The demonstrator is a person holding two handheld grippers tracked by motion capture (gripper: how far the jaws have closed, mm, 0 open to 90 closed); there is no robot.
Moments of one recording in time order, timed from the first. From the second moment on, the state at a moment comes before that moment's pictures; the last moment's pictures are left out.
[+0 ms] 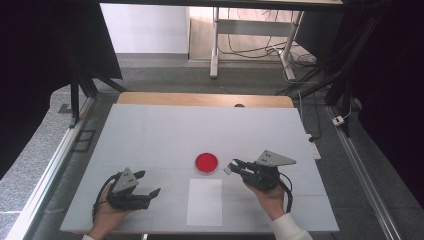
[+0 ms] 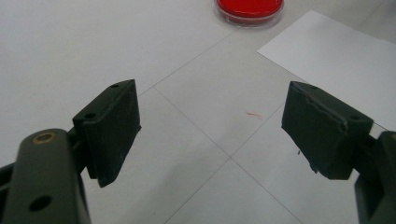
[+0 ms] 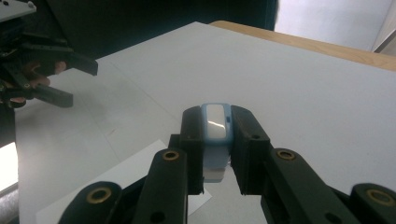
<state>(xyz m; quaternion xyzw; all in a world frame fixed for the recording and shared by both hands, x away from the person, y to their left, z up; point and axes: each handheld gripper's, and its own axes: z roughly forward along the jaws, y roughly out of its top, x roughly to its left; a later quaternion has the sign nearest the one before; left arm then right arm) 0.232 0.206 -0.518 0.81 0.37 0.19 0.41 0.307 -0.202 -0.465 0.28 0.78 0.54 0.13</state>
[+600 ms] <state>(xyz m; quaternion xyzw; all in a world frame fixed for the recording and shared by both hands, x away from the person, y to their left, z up) 0.234 0.205 -0.518 0.81 0.37 0.20 0.41 0.306 -0.199 -0.465 0.28 0.77 0.55 0.12</state>
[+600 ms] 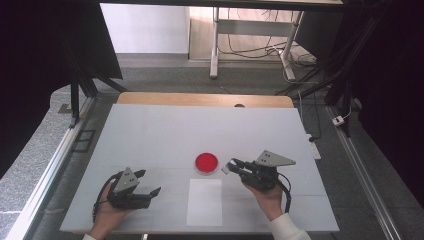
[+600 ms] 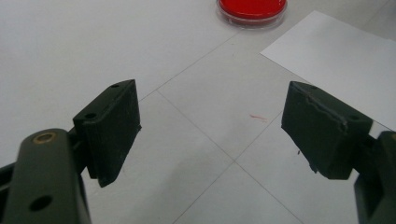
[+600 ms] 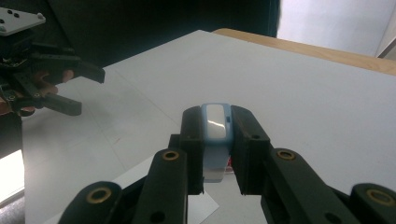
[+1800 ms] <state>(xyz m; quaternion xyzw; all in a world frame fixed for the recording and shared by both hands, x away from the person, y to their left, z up) 0.252 0.162 -0.491 0.80 0.36 0.21 0.42 0.307 -0.198 -0.464 0.28 0.76 0.57 0.11</state>
